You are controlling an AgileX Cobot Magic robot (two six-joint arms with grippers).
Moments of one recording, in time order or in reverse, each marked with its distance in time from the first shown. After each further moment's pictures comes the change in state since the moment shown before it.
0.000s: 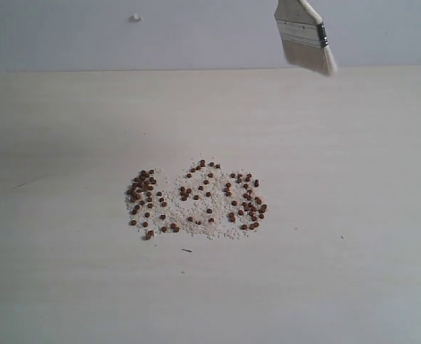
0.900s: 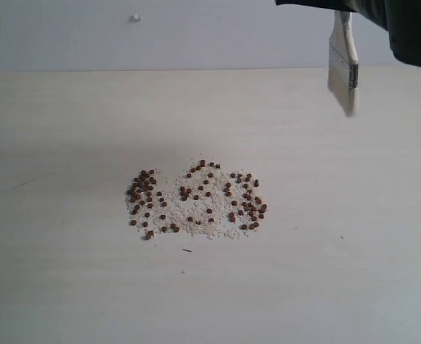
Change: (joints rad) left arm 0.000 0.000 0.019 -0.001 -0.007 0.000; right arm 0.105 -0.084 0.276 -0.830 0.439 1.117
